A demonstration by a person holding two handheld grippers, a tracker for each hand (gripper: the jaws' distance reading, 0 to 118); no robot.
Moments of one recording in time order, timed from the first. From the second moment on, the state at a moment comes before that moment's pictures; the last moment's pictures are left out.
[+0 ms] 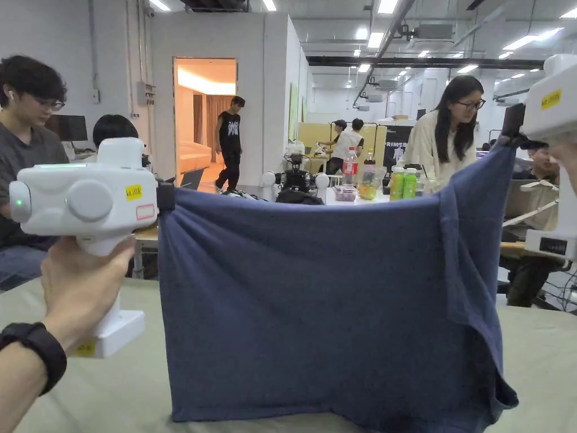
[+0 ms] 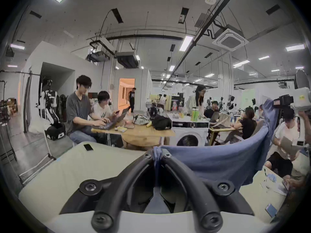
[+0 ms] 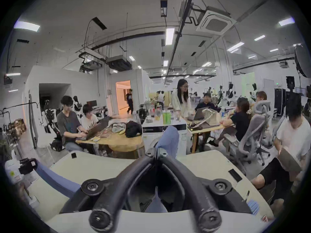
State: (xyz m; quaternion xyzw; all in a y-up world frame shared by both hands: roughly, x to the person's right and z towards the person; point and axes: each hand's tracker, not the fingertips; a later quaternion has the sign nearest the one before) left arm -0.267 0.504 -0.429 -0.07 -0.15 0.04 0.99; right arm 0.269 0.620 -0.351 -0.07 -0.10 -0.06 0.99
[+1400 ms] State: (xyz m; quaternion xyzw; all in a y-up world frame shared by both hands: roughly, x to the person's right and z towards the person) left arm -0.310 0.250 -0.142 -0.19 -0.21 0.04 0.96; right arm 0.146 0.244 -0.047 -0.20 -0.01 -0.06 0.98
